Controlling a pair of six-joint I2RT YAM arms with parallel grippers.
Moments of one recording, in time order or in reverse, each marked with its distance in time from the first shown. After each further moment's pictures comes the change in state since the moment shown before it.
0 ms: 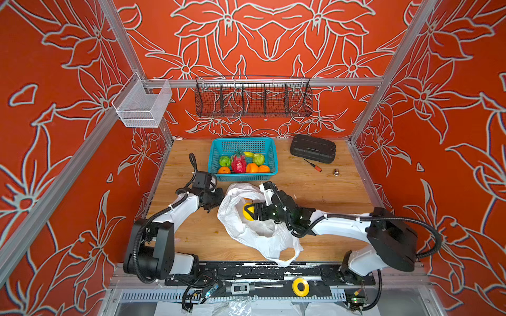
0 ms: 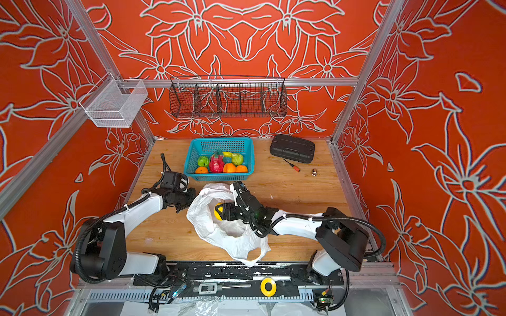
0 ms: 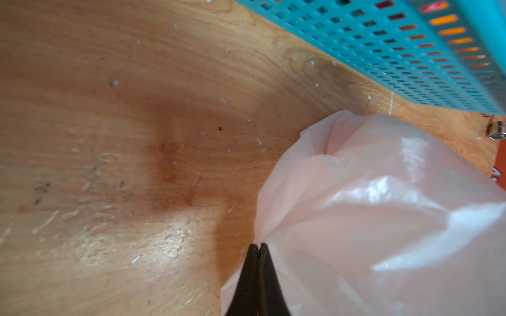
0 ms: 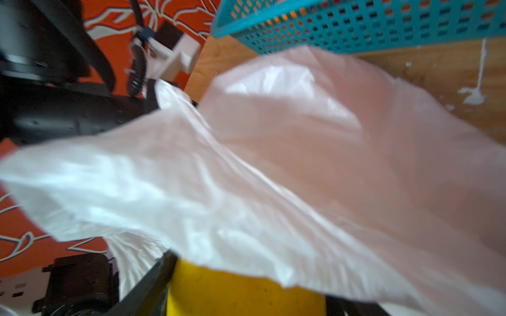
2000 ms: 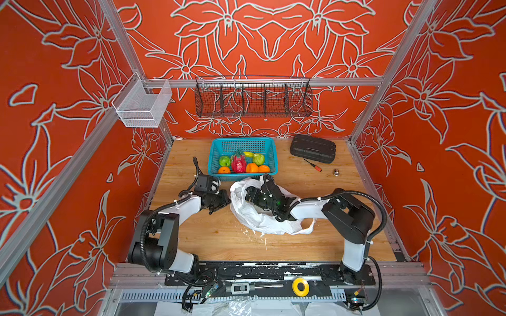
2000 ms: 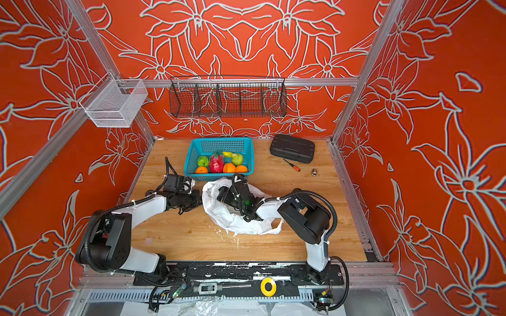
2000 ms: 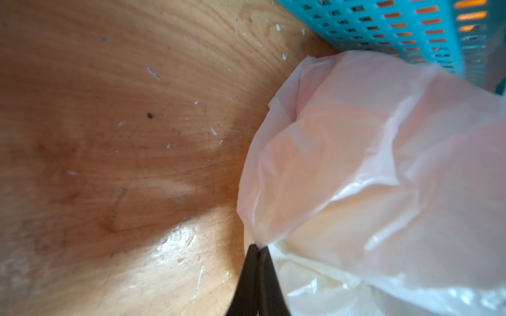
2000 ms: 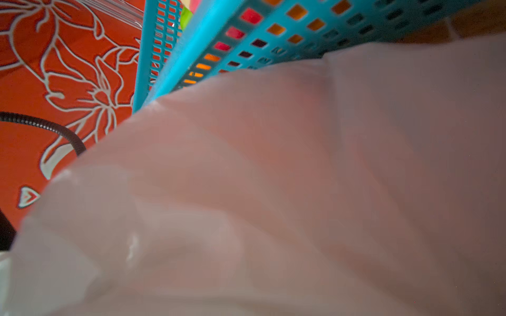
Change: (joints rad) left arm -0.003 0.076 -0.065 0.173 0.204 -0.031; right arm -0.119 0.440 0.217 0.179 0.021 0.351
